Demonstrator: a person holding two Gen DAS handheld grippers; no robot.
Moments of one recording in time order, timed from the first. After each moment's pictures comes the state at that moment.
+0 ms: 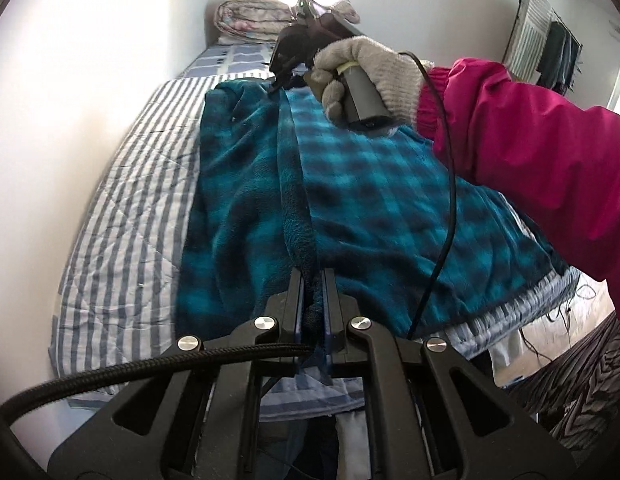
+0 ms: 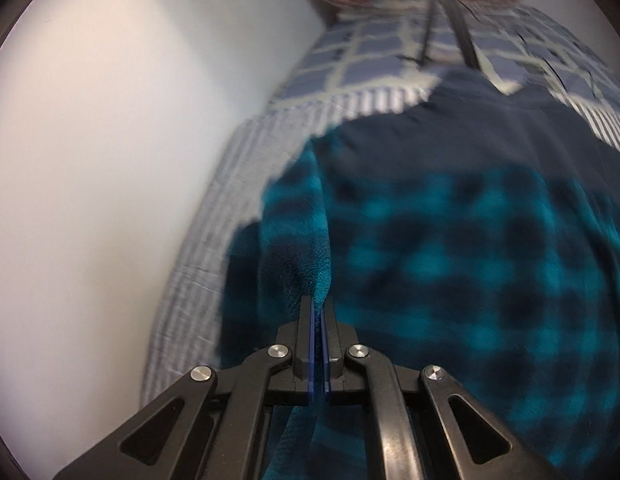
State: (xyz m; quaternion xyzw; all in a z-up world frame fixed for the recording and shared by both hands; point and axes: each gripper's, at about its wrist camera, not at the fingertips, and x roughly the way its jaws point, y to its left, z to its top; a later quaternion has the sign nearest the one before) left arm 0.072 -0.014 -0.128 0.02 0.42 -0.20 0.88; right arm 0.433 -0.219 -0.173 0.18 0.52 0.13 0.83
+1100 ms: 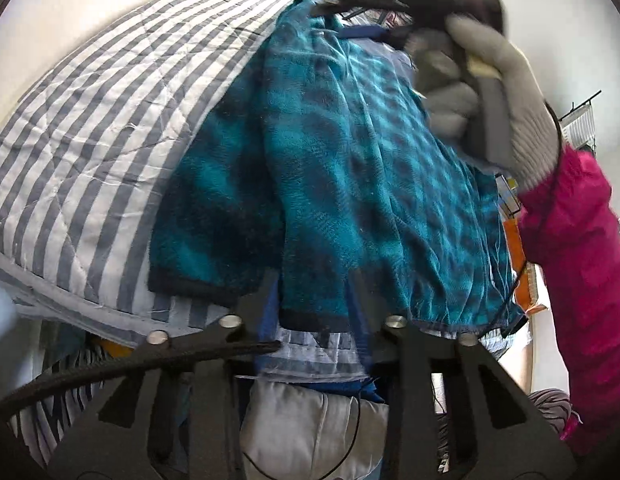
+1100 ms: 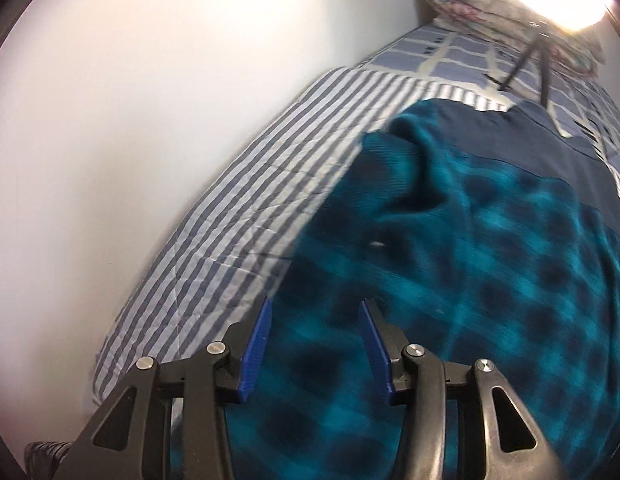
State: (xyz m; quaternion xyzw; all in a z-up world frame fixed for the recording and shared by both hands) left arm 0.082 0.050 -0.201 -0.22 0.52 -0.18 0.81; right arm 0.345 -0.121 -0.155 0.00 0.52 0.22 0.83
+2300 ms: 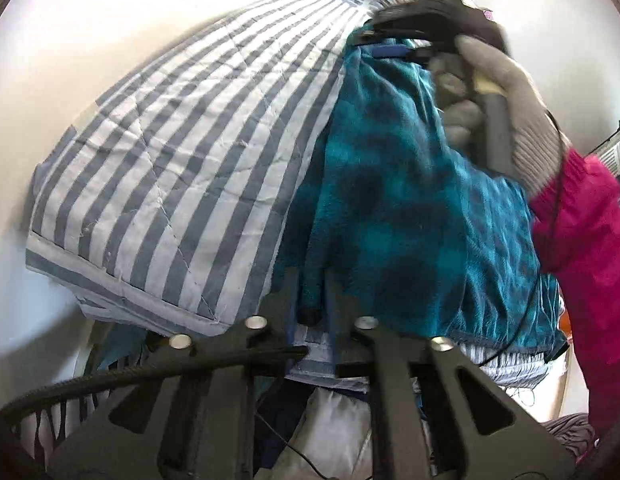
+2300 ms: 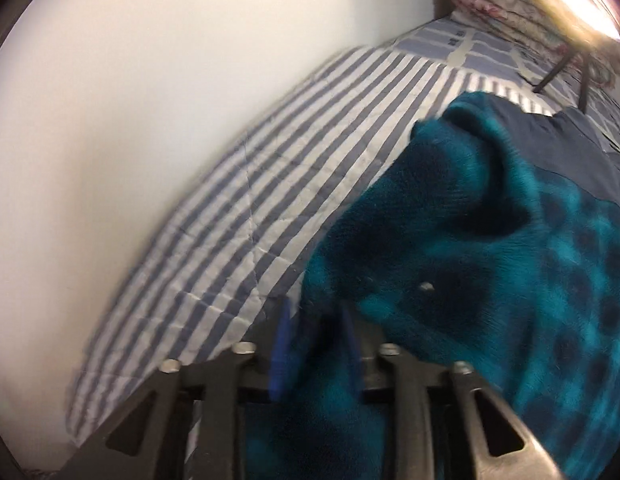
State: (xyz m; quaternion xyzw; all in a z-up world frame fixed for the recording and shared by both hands) left arm 0.070 0.098 -0.202 -0.21 0.51 -0.07 0.83; right arm 0.385 -0.080 -0.192 0.00 0.51 0.22 0.83
